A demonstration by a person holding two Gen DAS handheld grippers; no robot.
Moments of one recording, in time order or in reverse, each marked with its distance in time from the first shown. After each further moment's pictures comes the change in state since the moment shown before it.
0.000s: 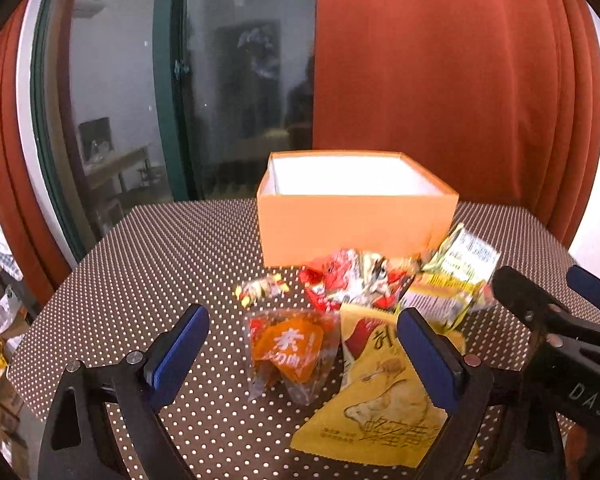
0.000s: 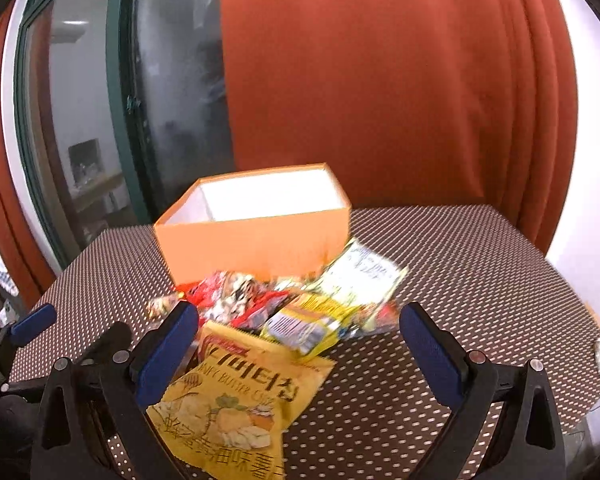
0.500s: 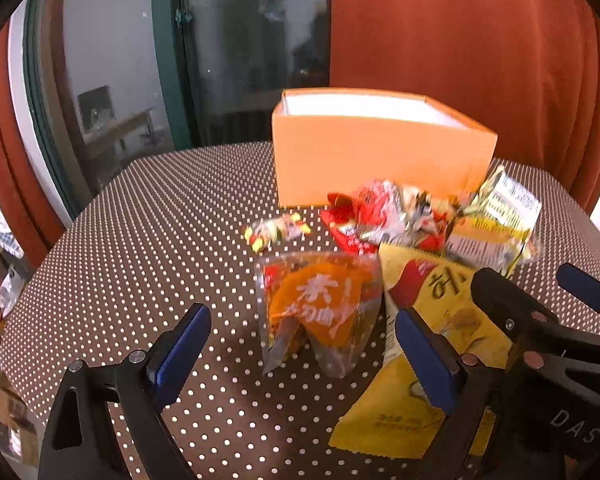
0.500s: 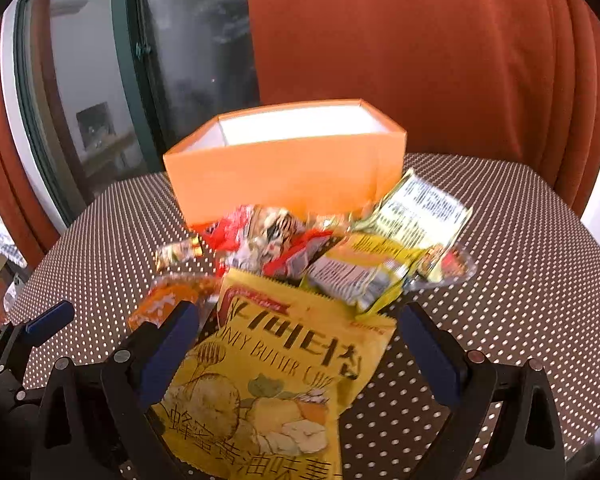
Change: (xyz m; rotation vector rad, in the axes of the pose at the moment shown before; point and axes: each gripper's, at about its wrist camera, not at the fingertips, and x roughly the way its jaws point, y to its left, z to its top) left arm 0.065 0.016 -0.039 -0.001 0.150 0.027; right arm 0.065 0.033 -0.039 -0.017 0.156 0.053
